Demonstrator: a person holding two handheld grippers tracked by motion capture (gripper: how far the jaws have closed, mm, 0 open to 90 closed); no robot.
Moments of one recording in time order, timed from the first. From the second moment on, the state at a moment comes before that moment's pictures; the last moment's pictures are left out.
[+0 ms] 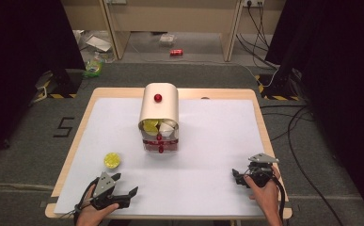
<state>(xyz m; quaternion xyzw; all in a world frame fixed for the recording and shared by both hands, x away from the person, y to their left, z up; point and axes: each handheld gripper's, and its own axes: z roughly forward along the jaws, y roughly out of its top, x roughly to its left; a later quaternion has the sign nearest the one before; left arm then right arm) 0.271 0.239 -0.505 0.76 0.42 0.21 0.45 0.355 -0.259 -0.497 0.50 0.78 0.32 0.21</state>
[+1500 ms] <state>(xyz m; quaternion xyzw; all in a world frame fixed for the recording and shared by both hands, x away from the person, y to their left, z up) 0.246 0.249 -0.519 0.76 0.42 0.22 0.44 0.355 -0.259 -0.497 0.50 0.78 0.32 0.21</state>
